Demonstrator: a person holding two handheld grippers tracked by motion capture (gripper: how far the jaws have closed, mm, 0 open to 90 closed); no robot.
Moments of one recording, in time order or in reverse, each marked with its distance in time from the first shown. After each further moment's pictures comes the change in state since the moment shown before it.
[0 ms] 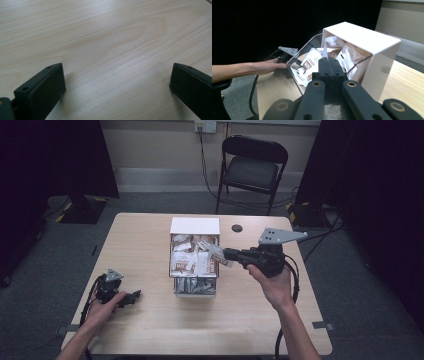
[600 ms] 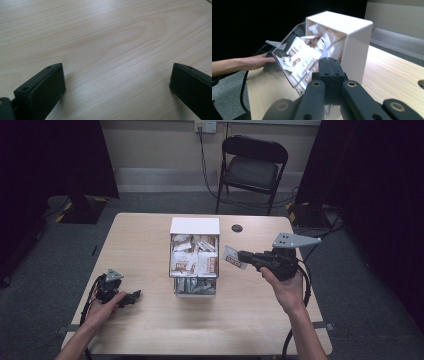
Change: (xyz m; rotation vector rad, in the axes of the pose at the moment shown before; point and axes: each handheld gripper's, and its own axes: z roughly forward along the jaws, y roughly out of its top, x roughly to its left) left arm 0.000 0.000 0.000 0.000 0.000 0.000; right arm -0.015 -0.019 -0.023 0.019 -0.077 0.037
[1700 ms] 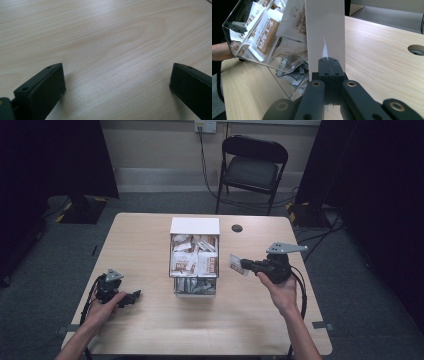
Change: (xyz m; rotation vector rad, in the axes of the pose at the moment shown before) left arm 0.000 0.000 0.000 0.000 0.000 0.000; right arm -0.037 -0.053 0.028 0.101 -0.088 0.098
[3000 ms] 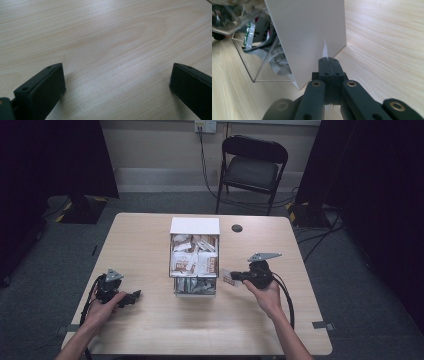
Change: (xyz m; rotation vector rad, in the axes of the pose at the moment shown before) left arm 0.000 0.000 0.000 0.001 0.000 0.001; right arm -0.024 -0.050 0.066 0.178 0.008 0.067
